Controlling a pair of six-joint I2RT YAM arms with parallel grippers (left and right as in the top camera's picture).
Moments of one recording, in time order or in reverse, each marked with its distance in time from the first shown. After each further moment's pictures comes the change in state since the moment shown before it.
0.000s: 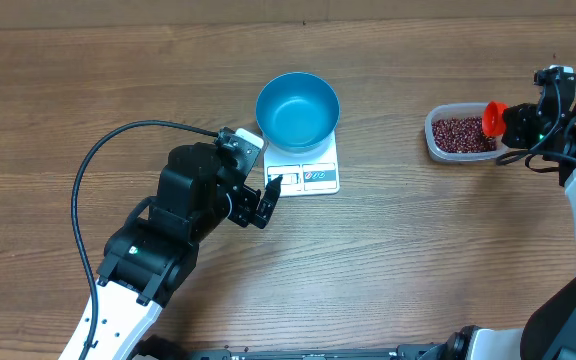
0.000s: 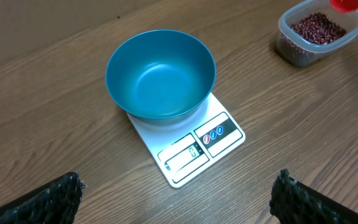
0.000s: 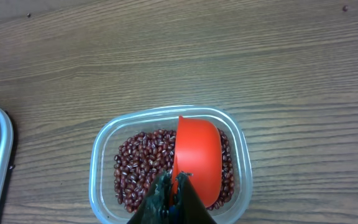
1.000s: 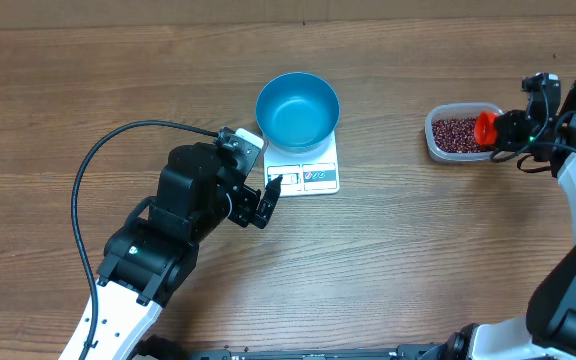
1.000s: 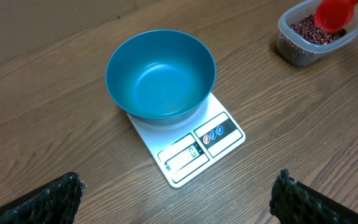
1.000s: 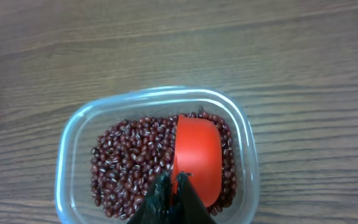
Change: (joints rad) left arm 0.000 0.000 0.000 0.000 0.000 0.000; right arm 0.000 0.129 0.000 0.025 0.001 -0.026
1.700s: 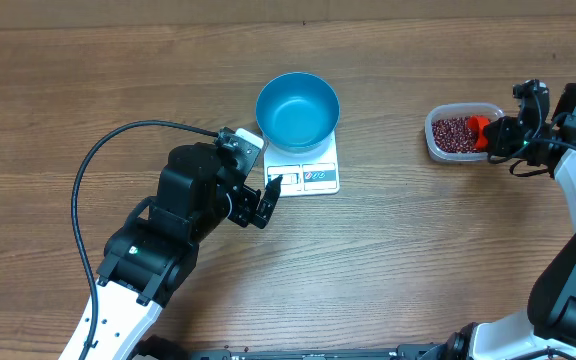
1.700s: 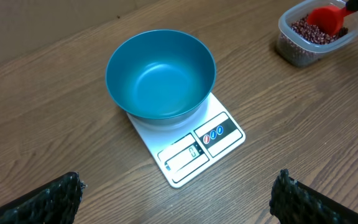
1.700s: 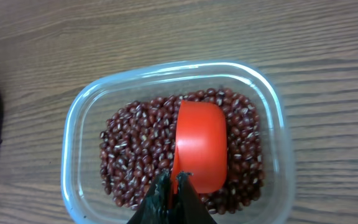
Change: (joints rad) left arm 0.000 0.000 0.000 0.000 0.000 0.000; right arm 0.008 0.040 0.000 -0.048 -0.055 -0.002
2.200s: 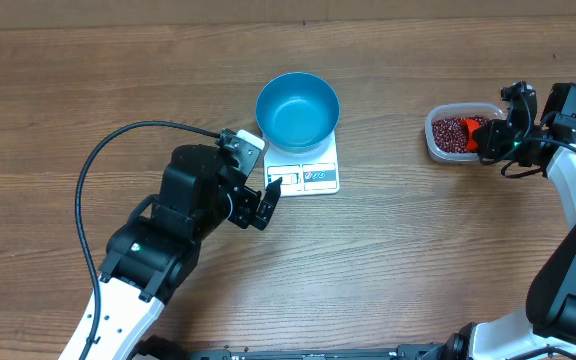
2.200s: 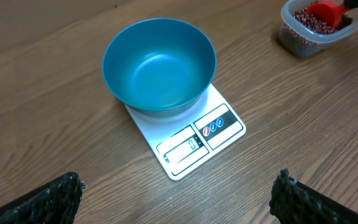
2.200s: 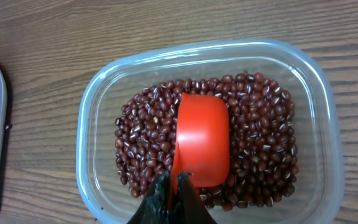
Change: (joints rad) left arm 0.000 0.016 0.000 -0.023 0.000 0.000; right arm 0.032 0.009 0.000 -0.039 -0.001 0.000
